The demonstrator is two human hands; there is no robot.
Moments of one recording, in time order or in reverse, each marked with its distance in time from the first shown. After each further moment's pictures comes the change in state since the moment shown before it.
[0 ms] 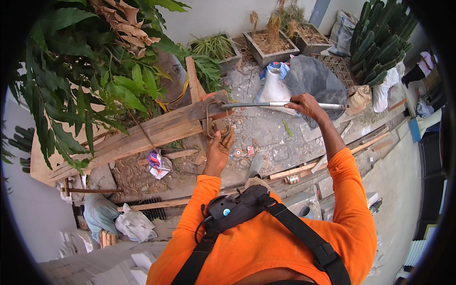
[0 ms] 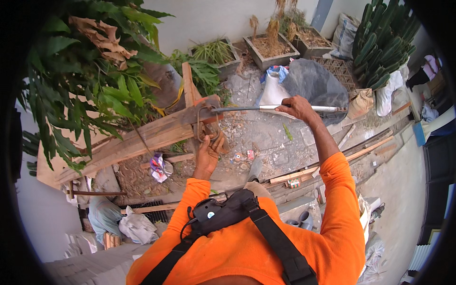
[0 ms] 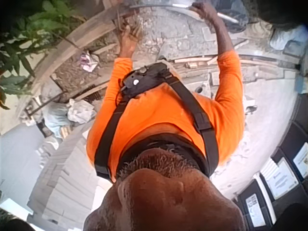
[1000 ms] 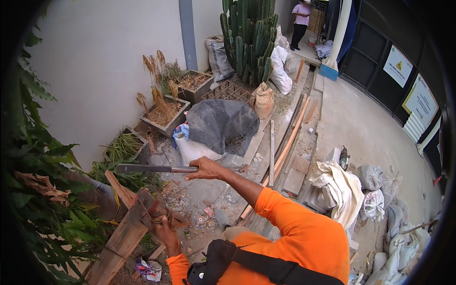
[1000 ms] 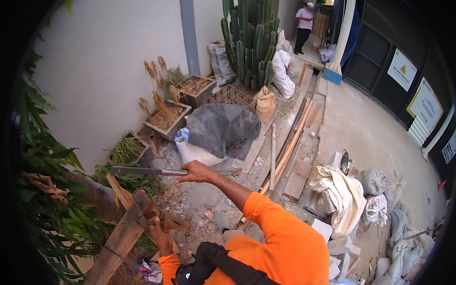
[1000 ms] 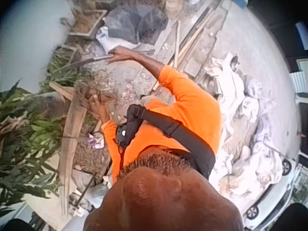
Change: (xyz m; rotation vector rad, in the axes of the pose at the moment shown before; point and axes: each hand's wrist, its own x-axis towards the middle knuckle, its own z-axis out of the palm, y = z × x) left_hand -0.016 -0.001 0.056 0.532 -0.156 0.084; right_hand -0.057 -0.054 0.005 0.431 0.220 0.195
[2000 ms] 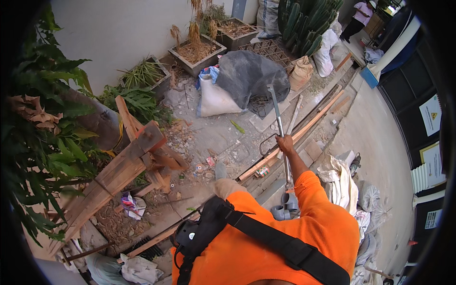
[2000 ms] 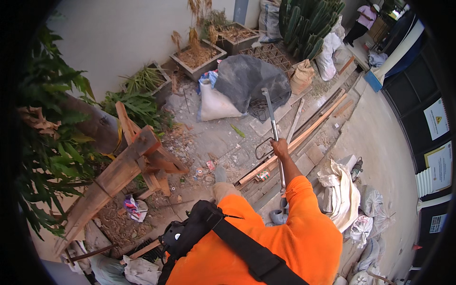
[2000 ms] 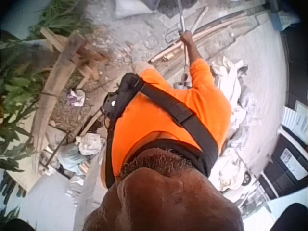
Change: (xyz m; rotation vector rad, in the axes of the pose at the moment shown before) left_hand -0.254 -0.189 -0.250 0.345 0.504 -0.947; right_hand -0.178 0.303 0.004 0.198 0.443 0.779
